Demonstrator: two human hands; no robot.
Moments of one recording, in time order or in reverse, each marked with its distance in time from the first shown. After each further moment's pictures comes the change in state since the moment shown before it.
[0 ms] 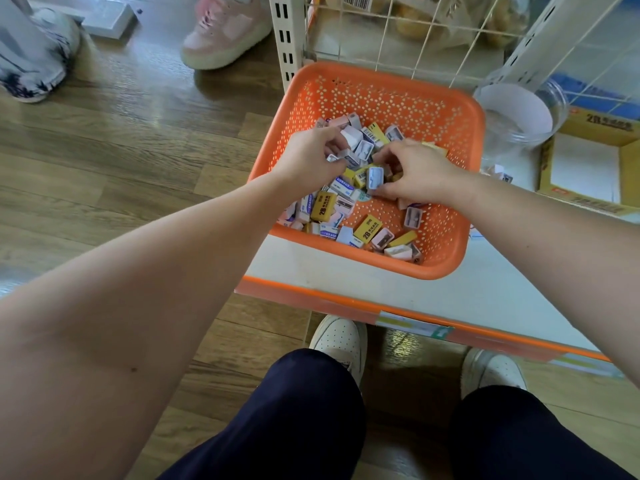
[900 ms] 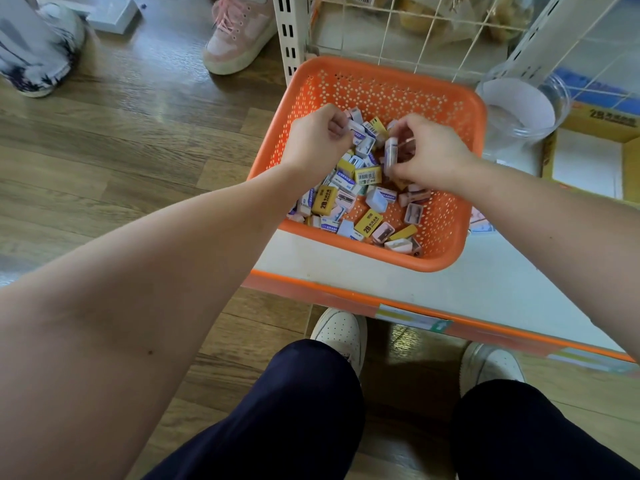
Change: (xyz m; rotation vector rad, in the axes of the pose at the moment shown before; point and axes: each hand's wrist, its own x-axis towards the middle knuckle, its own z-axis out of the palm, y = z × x) left_hand 0.002 0.016 0.004 -0.151 0.186 -0.106; right_hand -0.008 0.001 -0.013 0.173 0.154 0.043
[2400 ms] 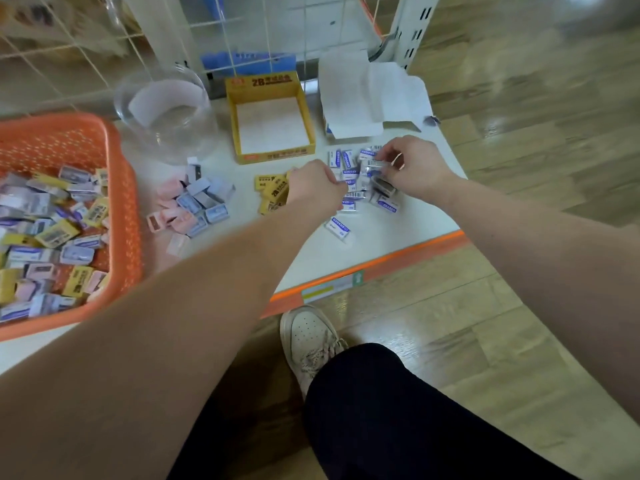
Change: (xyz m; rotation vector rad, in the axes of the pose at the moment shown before) left_hand -0.093 0.250 0.291 -0.053 -0.589 -0.143; right_hand -0.213 0.310 -0.115 0.072 0.338 0.492
